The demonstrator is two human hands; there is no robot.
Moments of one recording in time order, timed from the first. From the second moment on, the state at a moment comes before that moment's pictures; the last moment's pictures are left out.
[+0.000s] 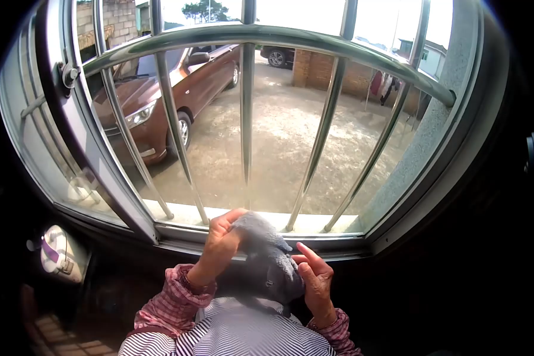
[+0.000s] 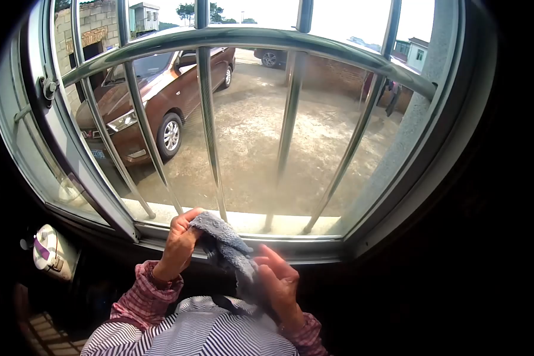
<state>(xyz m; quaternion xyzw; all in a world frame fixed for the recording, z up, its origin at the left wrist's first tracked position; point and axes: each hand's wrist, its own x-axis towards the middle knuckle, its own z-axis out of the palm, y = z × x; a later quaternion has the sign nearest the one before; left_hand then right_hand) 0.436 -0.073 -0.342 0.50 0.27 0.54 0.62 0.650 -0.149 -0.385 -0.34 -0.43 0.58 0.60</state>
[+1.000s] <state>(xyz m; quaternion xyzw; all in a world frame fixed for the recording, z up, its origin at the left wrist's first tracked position) 0.408 -0.054 -0.145 0.60 0.12 0.75 -0.25 0.555 -0.046 -0.099 -0.12 -0.77 -0.04 0.62</state>
